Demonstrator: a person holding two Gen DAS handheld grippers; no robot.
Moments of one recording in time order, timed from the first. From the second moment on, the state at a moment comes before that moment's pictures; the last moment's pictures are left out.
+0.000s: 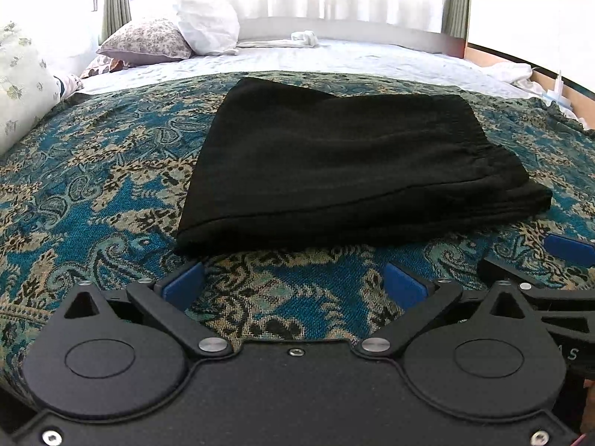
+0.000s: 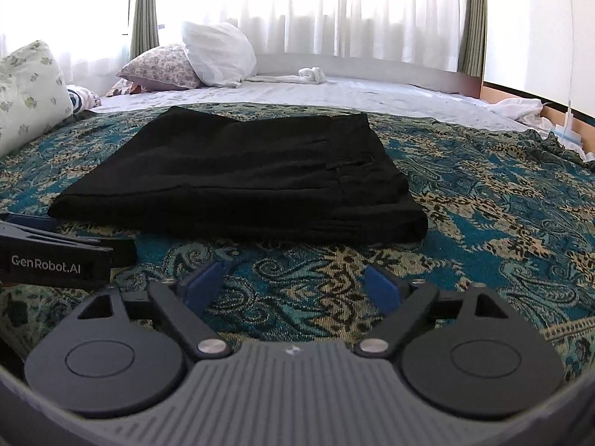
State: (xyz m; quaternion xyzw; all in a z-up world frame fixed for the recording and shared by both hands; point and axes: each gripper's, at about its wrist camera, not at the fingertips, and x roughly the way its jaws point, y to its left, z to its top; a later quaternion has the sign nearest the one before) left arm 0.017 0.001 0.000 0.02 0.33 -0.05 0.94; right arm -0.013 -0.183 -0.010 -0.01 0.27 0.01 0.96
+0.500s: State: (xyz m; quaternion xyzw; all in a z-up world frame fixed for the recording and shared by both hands) left arm 0.019 0.003 -0.002 0.02 0.33 -0.05 0.94; right arm -0.014 -0.184 -0.012 -0.01 0.27 0.01 0.96
